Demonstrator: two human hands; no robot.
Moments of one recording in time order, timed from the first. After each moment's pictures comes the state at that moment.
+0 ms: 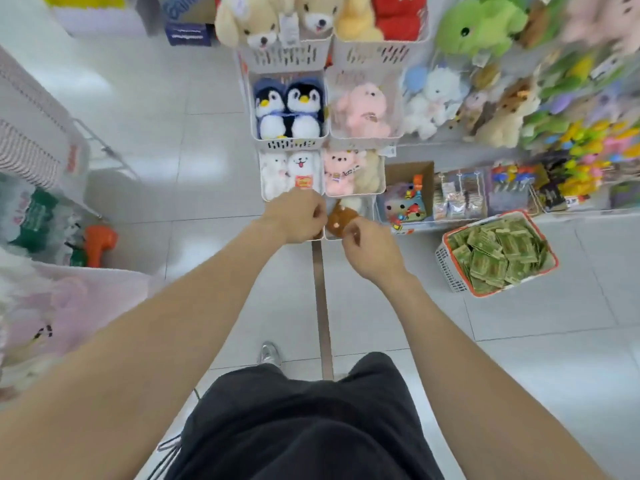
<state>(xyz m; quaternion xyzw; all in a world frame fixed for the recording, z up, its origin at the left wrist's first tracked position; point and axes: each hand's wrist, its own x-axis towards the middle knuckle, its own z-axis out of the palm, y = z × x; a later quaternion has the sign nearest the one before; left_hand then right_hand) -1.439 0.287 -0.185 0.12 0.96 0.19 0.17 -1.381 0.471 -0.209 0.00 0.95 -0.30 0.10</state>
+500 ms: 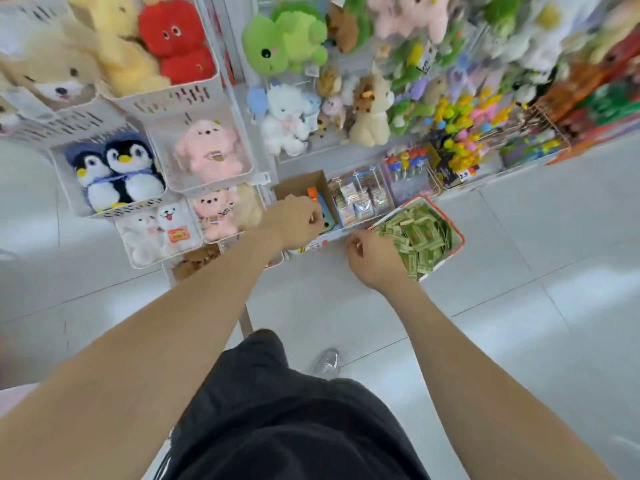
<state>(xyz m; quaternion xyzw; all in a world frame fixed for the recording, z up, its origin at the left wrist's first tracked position) -1.585 0.668 -0.200 0.26 0.93 0.16 0.20 -1.468 0.845 -0.225 0.12 0.94 -0.31 0.10</state>
